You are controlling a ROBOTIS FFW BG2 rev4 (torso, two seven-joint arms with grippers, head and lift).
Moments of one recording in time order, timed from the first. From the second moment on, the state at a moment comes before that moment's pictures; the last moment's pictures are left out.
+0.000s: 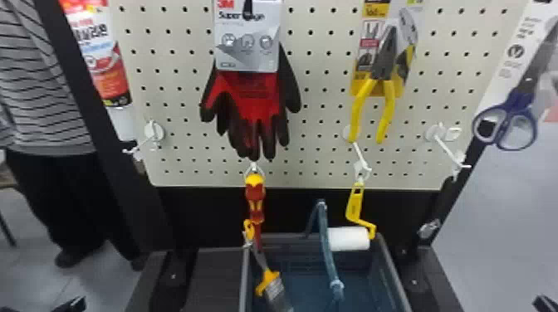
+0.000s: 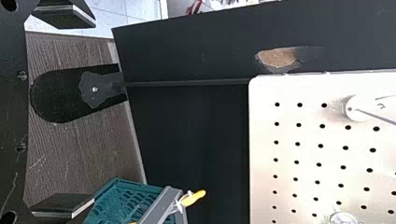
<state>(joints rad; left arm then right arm) 0.55 0.00 0.33 -2.06 0.03 0.19 -0.58 0.74 -0.01 -0.21 -2.10 0.12 -0.34 0.25</state>
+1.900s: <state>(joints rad) 0.55 0.00 0.33 -2.06 0.03 0.19 -0.58 0.74 -0.01 -0.21 -2.10 0.12 -0.34 0.25</state>
